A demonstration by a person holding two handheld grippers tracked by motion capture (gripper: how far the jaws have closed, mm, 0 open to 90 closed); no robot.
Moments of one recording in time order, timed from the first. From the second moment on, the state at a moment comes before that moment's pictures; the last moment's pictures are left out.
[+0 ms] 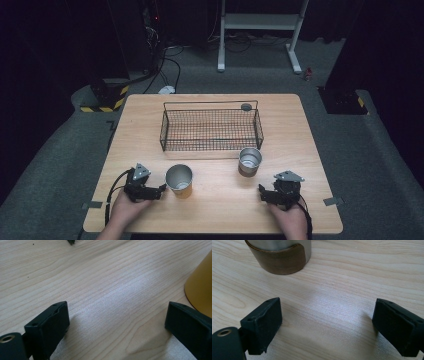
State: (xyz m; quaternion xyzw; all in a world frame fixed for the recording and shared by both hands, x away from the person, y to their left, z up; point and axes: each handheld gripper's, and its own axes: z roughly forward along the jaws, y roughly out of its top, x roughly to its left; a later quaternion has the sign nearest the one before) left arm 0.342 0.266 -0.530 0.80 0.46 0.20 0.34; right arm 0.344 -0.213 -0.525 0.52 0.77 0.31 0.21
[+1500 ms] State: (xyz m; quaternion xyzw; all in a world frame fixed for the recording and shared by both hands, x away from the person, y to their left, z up) left arm 0.311 0.268 -0.493 0.79 0.40 0.19 0.43; right arm 0.345 -0.213 -0.525 0.52 0.77 0.31 0.21
